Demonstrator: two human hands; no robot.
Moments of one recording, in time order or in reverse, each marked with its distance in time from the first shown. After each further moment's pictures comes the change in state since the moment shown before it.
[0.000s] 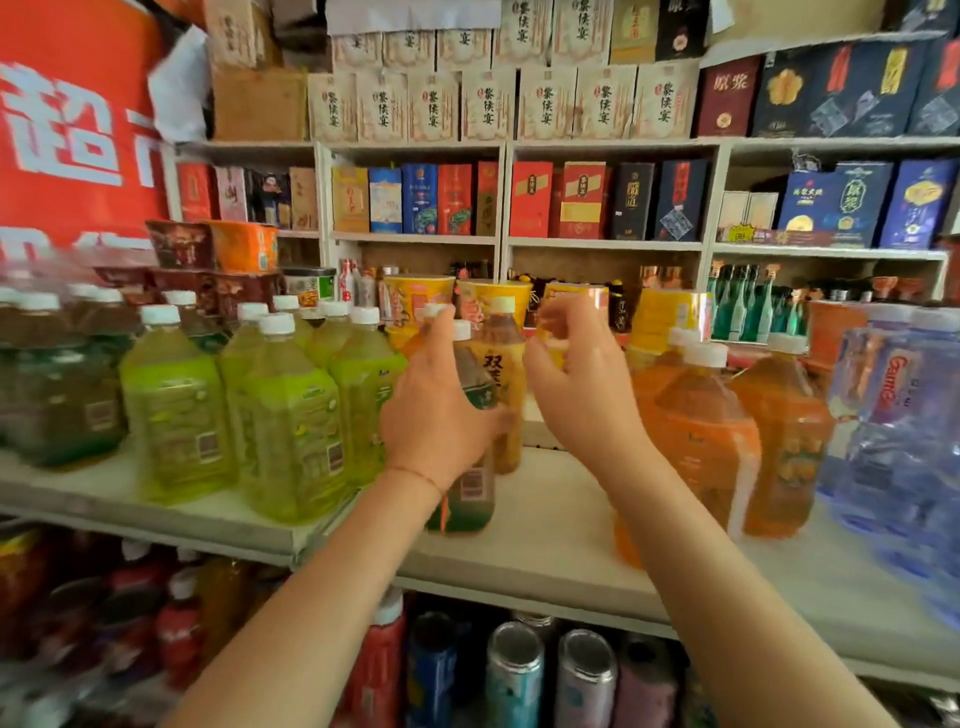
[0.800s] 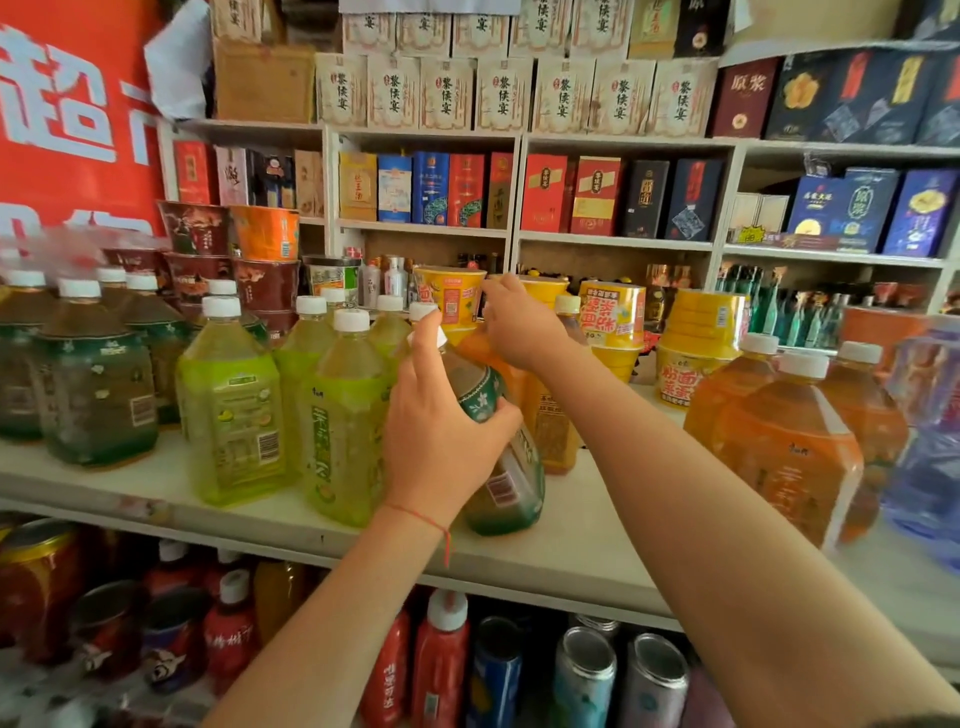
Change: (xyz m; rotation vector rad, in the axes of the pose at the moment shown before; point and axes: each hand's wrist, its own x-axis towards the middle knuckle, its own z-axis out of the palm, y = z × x) left_hand -0.009 -0.070 -0.040 -0.301 0.173 0.033; right_hand 0.100 -0.009 0.143 -0.619 -0.508 -0.080
